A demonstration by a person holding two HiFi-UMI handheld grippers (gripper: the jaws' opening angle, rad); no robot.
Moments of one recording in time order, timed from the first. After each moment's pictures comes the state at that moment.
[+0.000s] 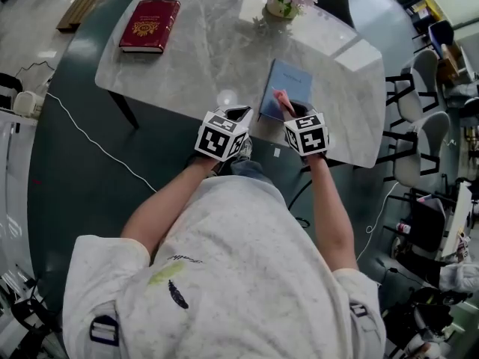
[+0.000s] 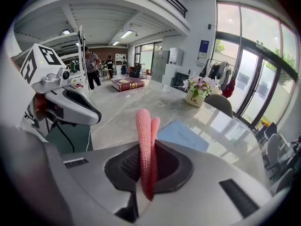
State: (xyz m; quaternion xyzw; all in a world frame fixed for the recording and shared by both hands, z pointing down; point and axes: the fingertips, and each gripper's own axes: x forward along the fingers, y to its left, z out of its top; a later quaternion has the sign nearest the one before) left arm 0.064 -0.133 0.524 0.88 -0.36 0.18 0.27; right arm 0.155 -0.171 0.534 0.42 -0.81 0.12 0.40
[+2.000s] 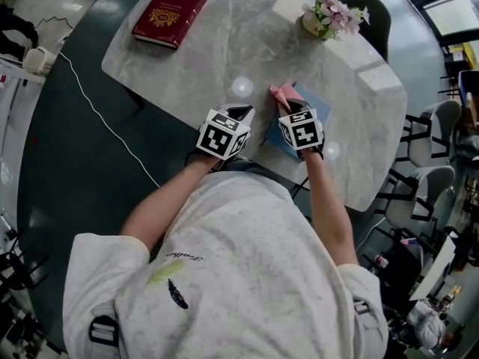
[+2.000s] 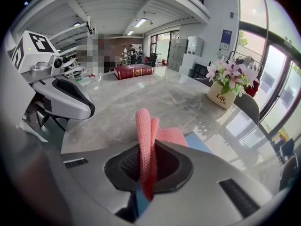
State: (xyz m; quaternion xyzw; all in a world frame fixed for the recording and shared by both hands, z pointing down) left arm 0.038 -0.215 0.566 0.82 -0.43 0.18 0.32; right arm 0.112 -0.272 0.601 0.32 -0.82 0.12 0.45
